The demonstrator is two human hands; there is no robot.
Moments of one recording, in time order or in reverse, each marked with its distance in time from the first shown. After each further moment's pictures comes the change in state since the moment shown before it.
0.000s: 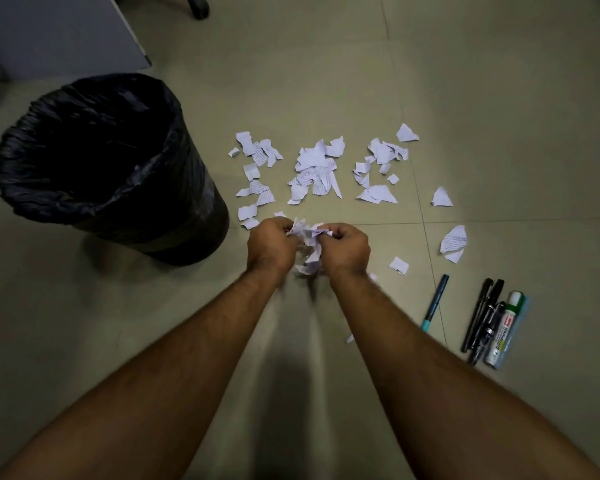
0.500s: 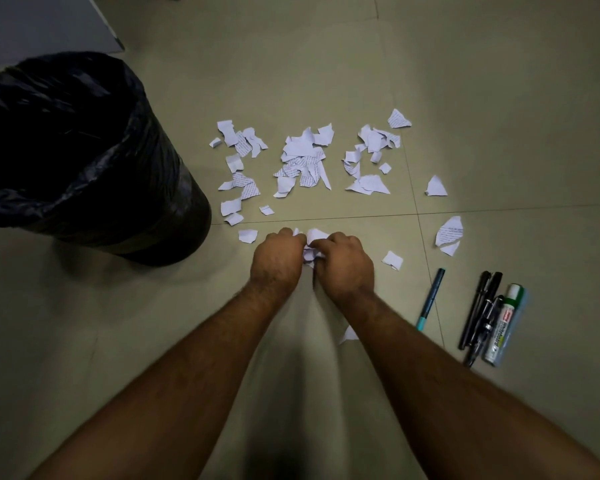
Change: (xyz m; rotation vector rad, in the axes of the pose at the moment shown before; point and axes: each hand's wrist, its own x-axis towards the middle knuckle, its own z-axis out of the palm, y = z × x) left_hand 0.003 -0.020 0.050 0.725 -0.170 0.404; right_hand 0.017 0.054 -0.023 -0.847 -0.194 -0.589
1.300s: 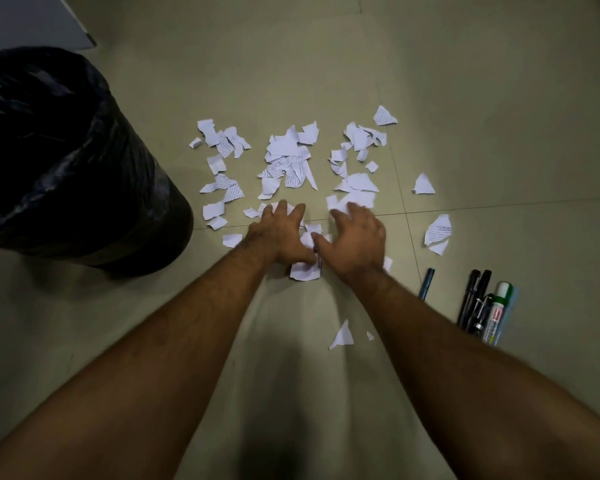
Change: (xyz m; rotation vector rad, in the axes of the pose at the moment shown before) left_hand 0.057 0.000 -0.019 -0.156 -0.336 0.019; right_hand 0.038 0.040 -0.006 -0.144 0.088 0.113
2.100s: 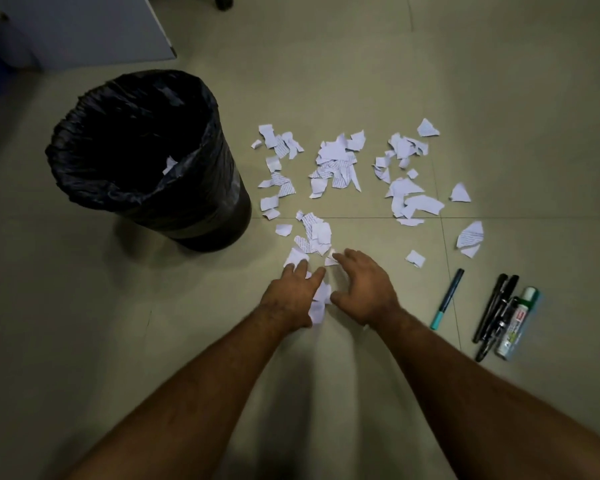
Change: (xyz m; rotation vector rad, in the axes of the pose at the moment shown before) left_hand -0.131 -0.032 0.061 0.186 -0.018 0.040; right_hand -0.092 -0.036 -0.016 0.218 -0.259 -0.210
